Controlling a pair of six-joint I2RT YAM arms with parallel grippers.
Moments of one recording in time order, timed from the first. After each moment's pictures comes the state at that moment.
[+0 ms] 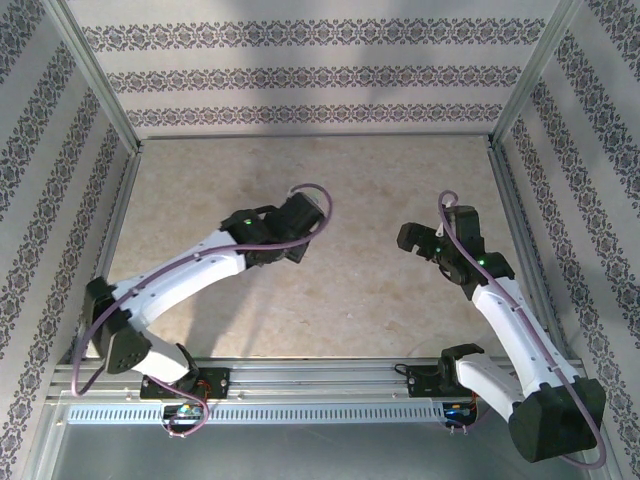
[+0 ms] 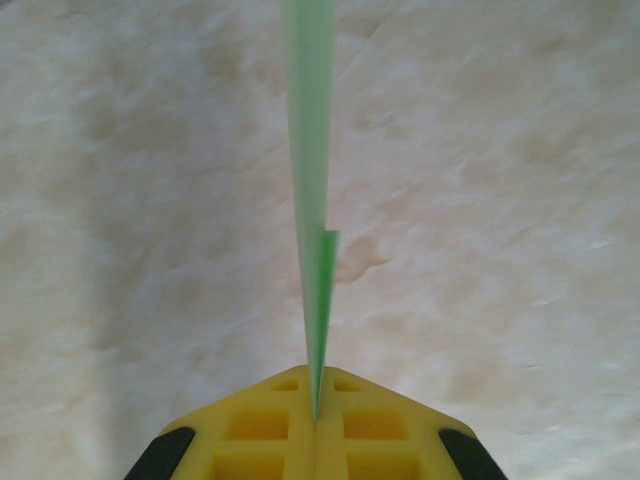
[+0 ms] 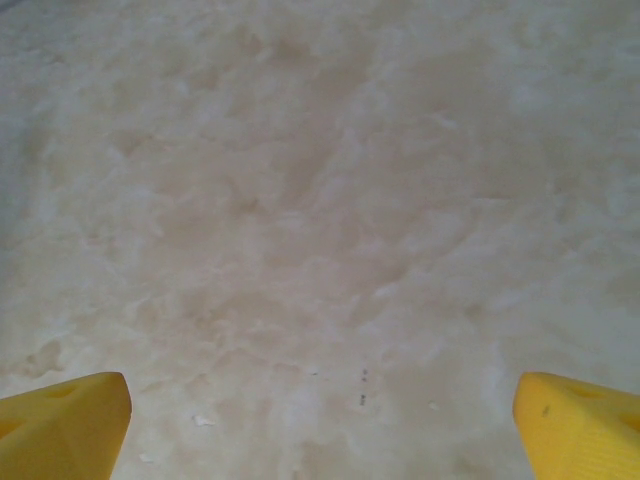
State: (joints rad) left arm -0.88 1.53 1.44 -1.01 -0.49 -0.30; right arm 0.16 0.96 0.75 -0.59 -0.02 0.49
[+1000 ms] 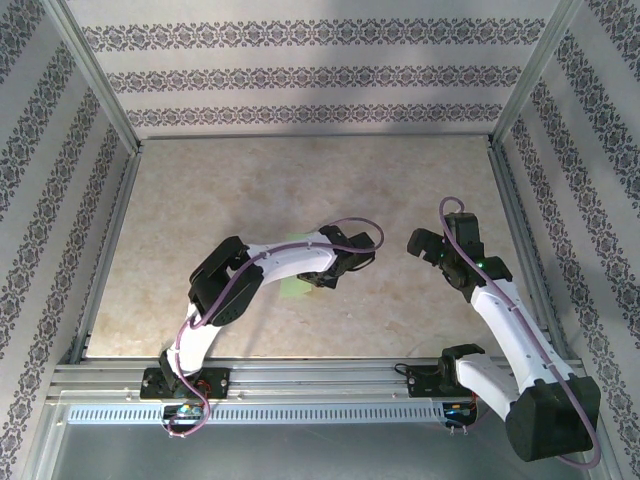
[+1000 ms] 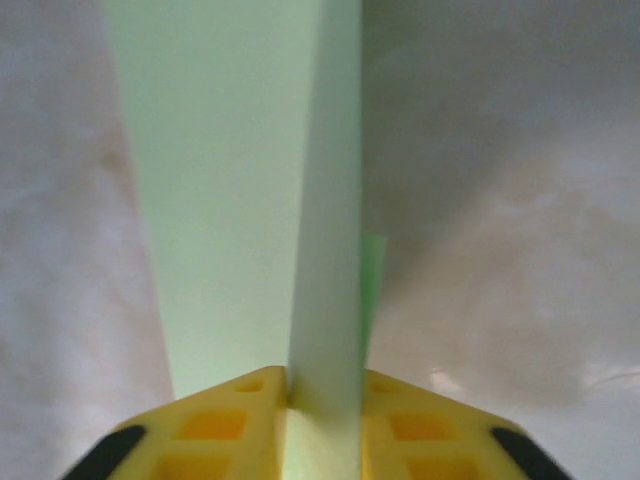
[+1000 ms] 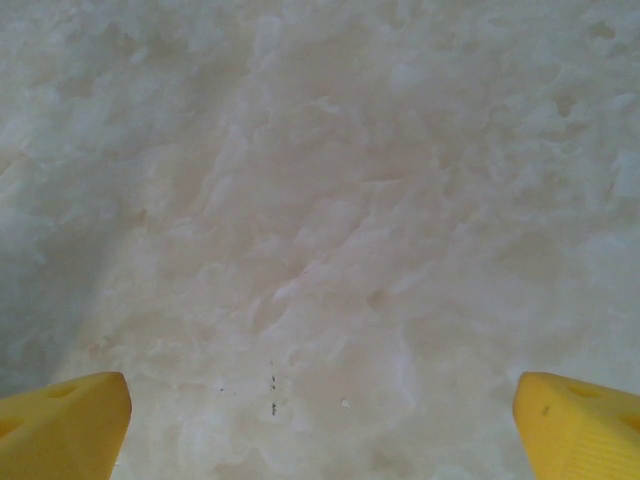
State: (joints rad) left arm -0.93 2.13 1.61 -1.11 -0.40 -0.77; right arm 0.13 0.96 0.69 -0.59 0.09 0.52
